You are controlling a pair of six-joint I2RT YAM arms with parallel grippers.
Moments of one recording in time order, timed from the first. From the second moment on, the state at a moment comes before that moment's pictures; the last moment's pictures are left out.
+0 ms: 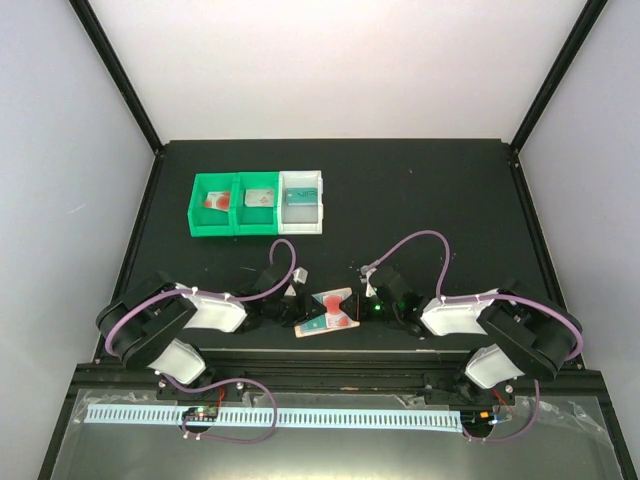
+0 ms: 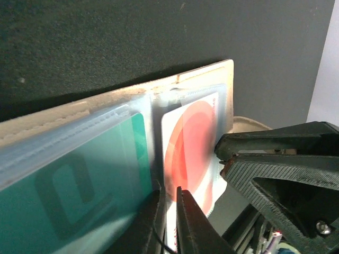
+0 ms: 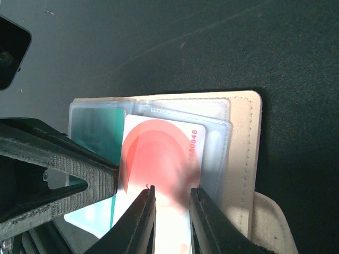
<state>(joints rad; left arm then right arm) -0.77 1.50 0.36 0.40 0.42 -1.12 0.85 1.47 0.38 0.34 -0.25 0.82</state>
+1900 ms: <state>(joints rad) -0.73 1.19 0.23 0.14 0.30 -1.05 0.85 1.39 0.41 0.11 -0.24 0.80</state>
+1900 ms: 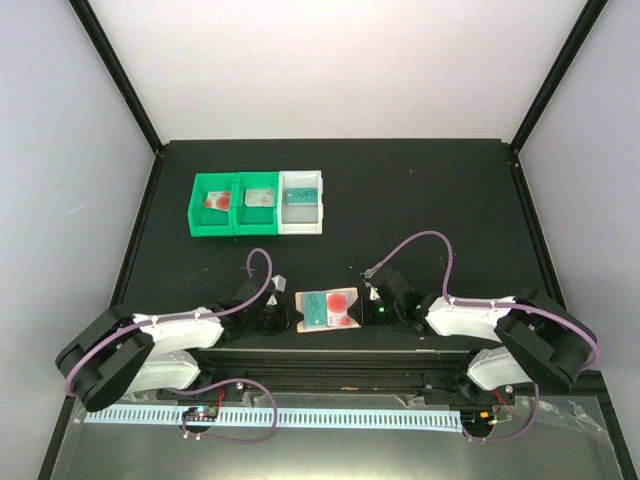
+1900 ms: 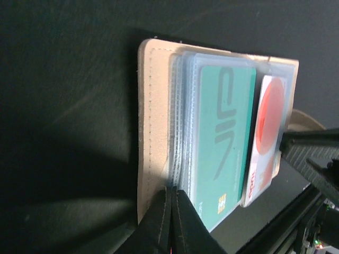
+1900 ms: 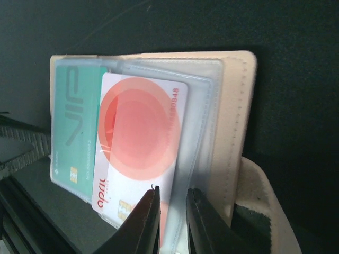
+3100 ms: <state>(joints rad) -0.78 1.36 0.38 0.24 0.38 -1.01 0.85 1.41 0.42 0.14 -0.28 0.85</state>
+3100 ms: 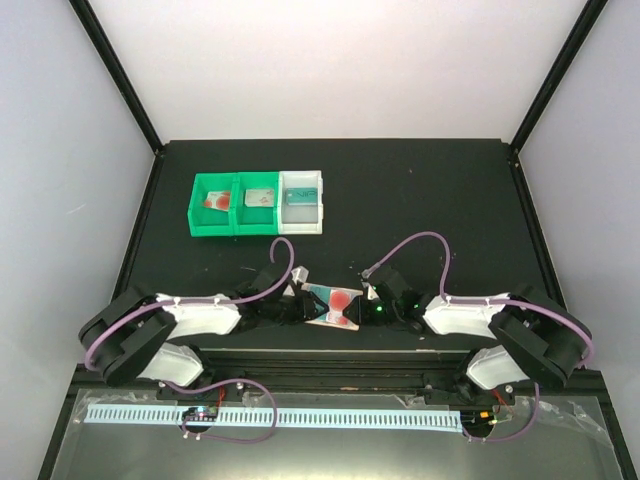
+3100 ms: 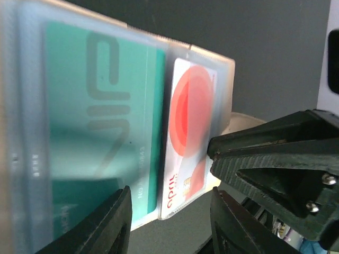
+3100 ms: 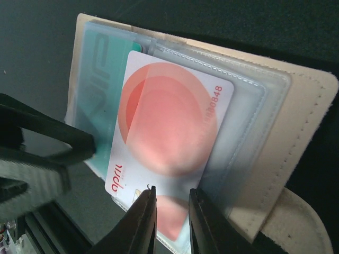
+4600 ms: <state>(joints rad) -0.81 1.47 0.39 0.35 0.41 -1.05 0.85 1.41 0.41 0.14 -0.25 0.85</state>
